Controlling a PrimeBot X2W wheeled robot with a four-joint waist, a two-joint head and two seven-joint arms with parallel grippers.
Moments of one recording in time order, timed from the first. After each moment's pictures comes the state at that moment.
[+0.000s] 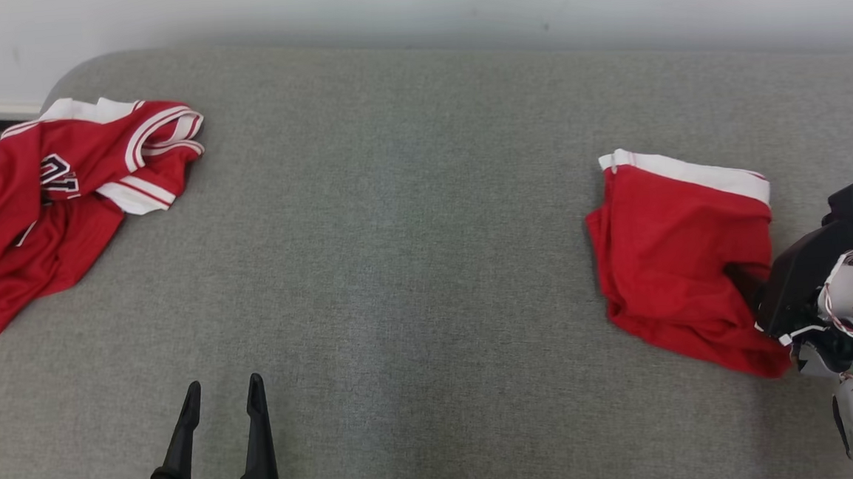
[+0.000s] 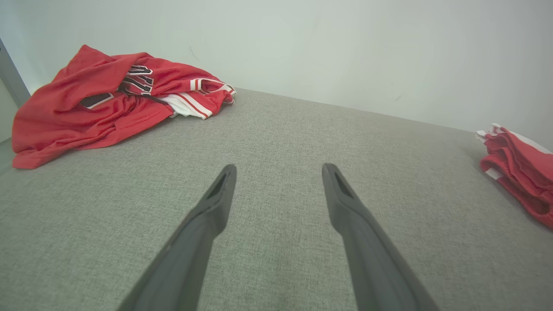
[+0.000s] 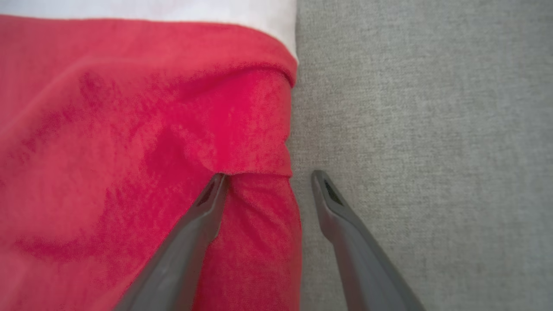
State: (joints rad) left arm -0.02 0.05 -0.05 0.11 -0.24 -0.09 -0.26; right arm -0.58 -0.25 -0.12 0.66 0.36 0.13 0.64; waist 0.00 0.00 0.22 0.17
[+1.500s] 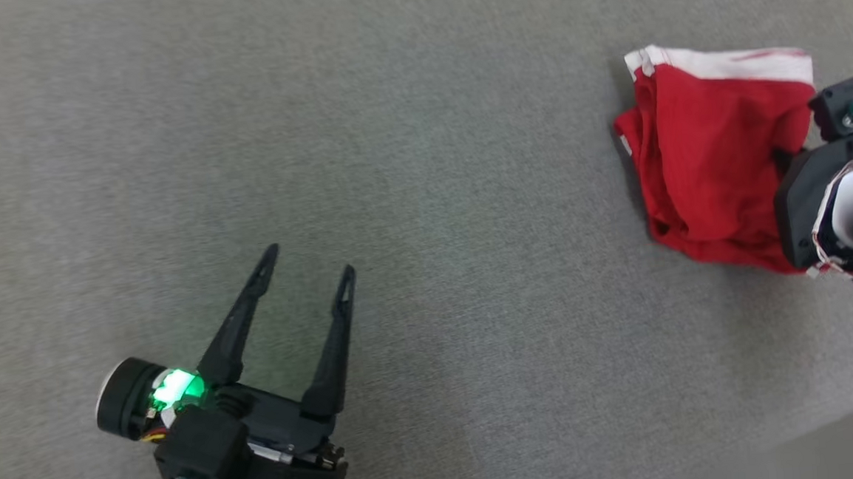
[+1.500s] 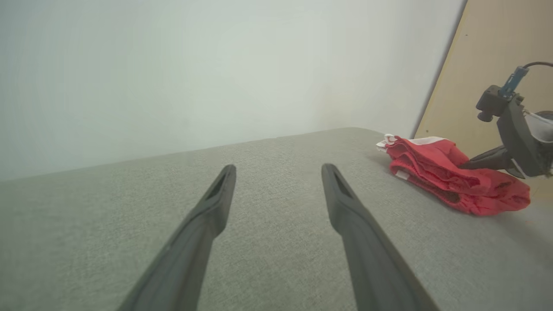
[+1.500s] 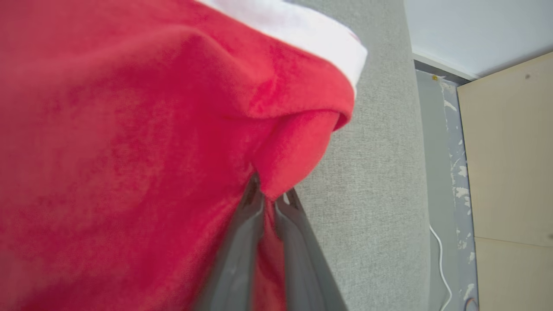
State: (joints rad) left arm -0.21 0.15 -0.26 -0.09 -0.12 -0.13 -0.26; right arm -0.75 -0.50 0.31 0.60 0.27 0.13 0.47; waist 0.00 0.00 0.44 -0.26
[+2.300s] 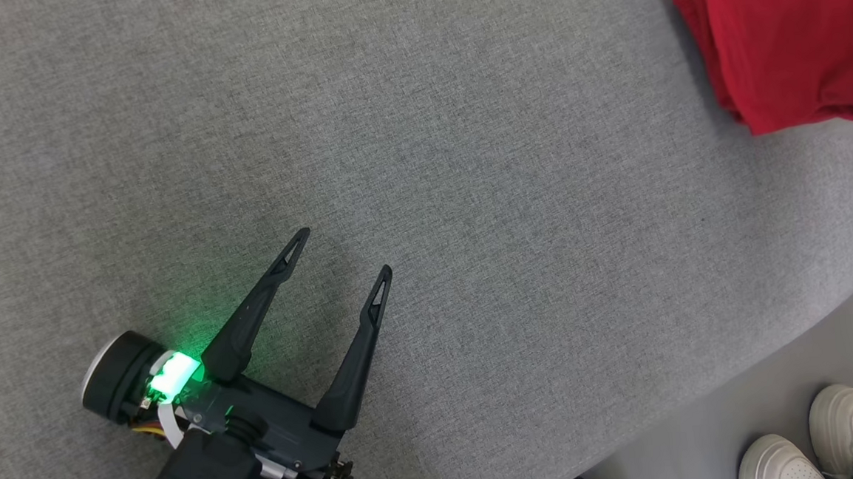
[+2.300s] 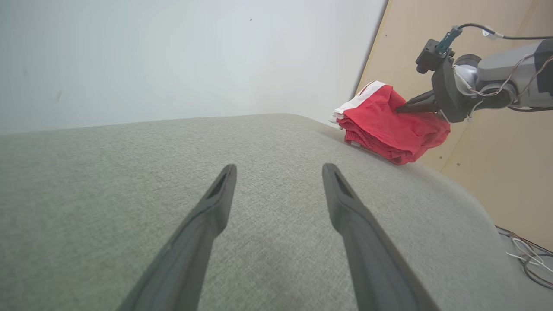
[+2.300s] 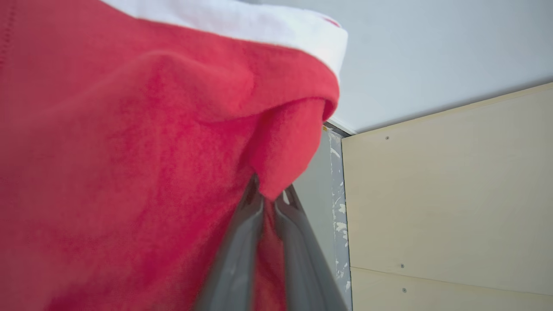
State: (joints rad) left arm -0.25 0.28 -0.38 -0.29 -0.11 -0.12 -0.21; right arm -0.97 -0.66 0.38 0.64 0.16 0.13 0.16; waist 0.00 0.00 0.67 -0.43
